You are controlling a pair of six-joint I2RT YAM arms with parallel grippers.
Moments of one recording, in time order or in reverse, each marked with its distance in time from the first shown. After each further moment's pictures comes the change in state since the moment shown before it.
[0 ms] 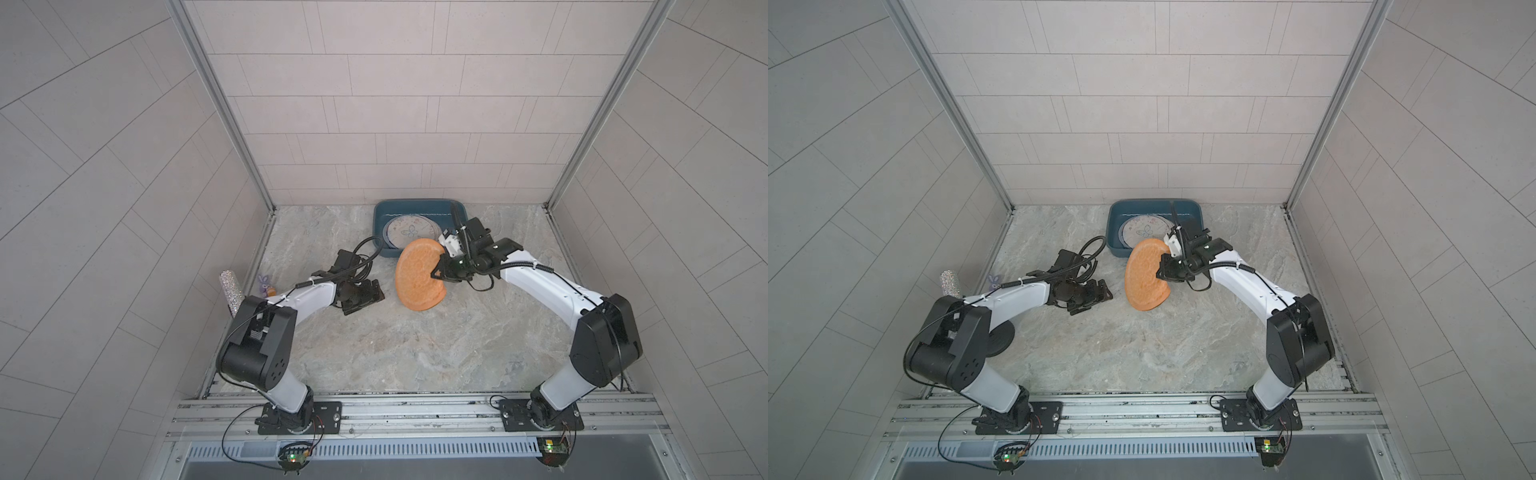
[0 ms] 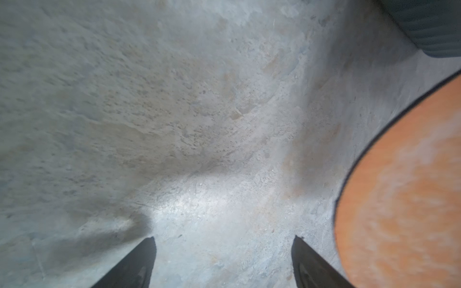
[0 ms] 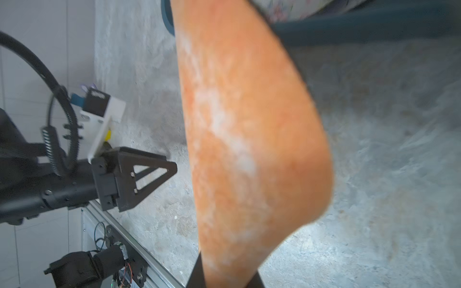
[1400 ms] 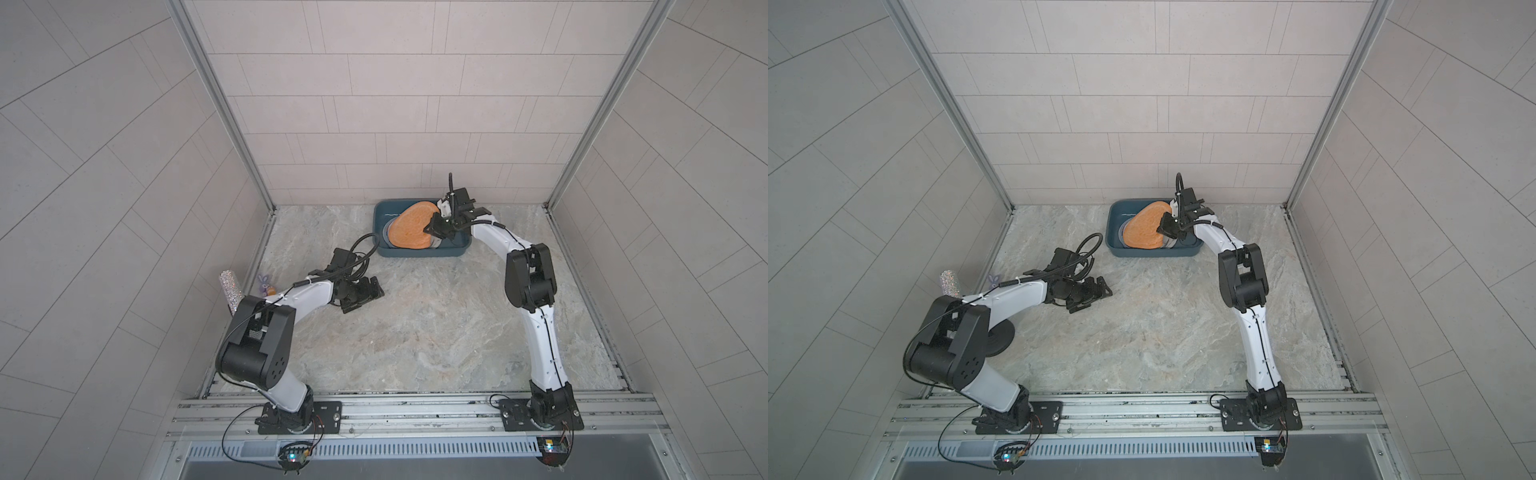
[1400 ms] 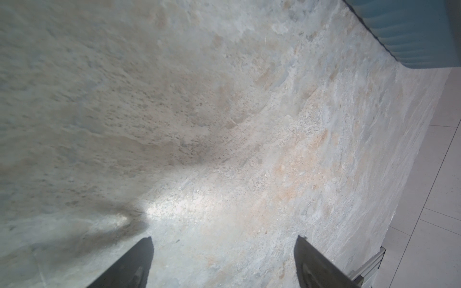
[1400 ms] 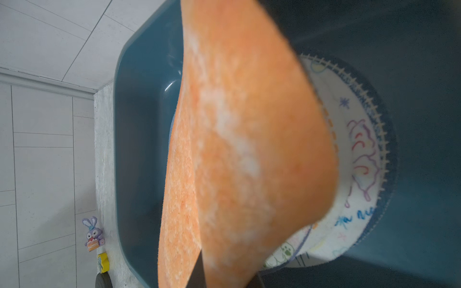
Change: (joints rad) left arm 0.035 0.001 0.000 0.022 0.040 0.009; right arm -0.169 0.741 0.702 0.148 -0.014 0.111
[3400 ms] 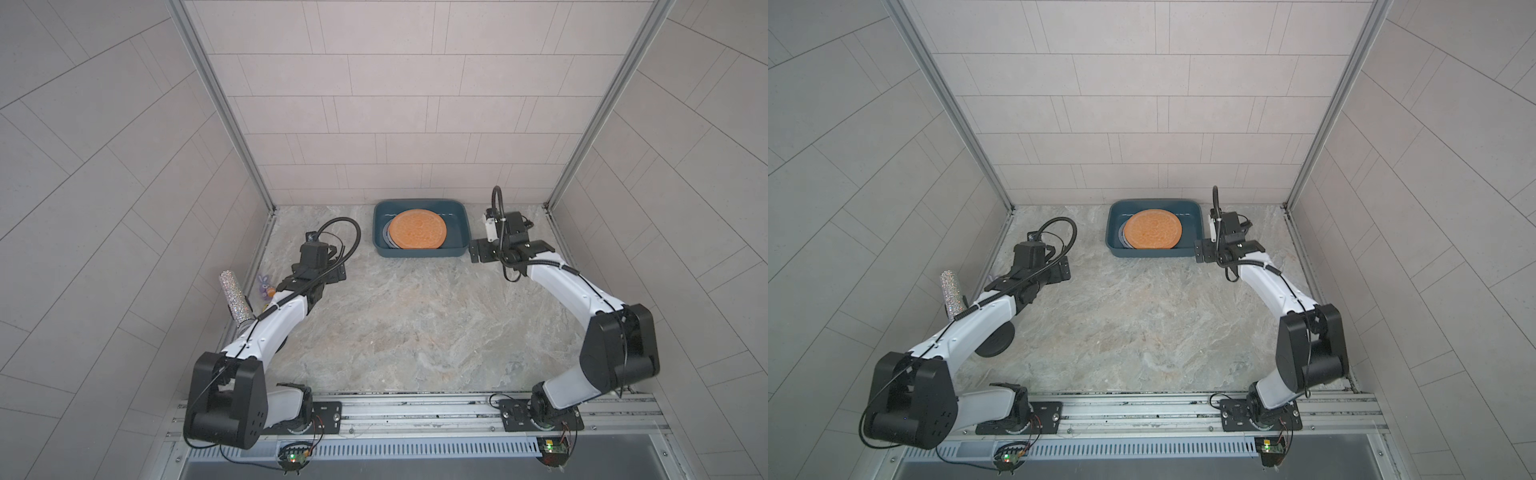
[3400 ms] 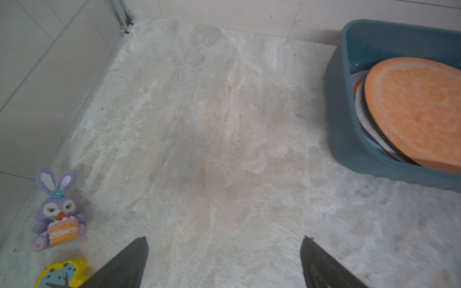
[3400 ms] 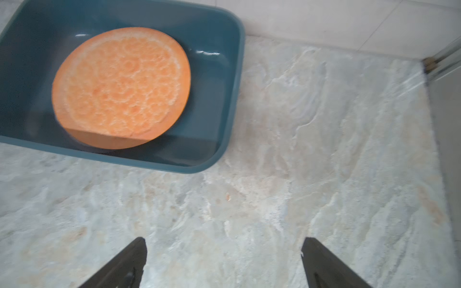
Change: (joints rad) left arm 0.159 -0.313 -0.098 0.207 -0.648 0.376; right arm -0.089 -0.857 -0.935 0.167 0.508 -0.570
